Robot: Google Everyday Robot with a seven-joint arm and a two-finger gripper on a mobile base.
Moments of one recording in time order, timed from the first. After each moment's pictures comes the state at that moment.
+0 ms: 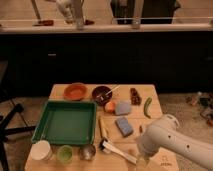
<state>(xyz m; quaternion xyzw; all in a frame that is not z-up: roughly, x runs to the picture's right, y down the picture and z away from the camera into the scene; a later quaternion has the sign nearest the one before) 0.152 0.321 0.700 -0.35 -0.10 0.07 0.93</state>
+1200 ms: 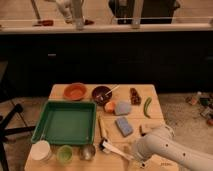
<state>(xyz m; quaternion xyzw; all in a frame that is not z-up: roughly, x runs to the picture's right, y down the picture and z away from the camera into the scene) 0.118 0.347 0.734 -0.33 -0.17 0.08 0.93</state>
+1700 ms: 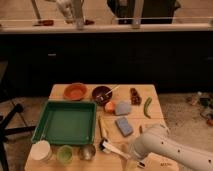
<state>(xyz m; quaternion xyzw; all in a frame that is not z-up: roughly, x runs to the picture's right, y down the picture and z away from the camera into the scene) 0.105 0.349 0.743 -0.34 -0.18 0.06 0.92</state>
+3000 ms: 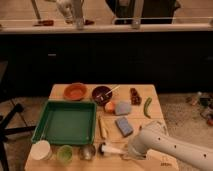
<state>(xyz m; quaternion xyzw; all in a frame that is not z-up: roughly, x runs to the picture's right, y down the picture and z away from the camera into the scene) 0.106 0.354 0.747 -0.36 -0.17 0.05 0.92</state>
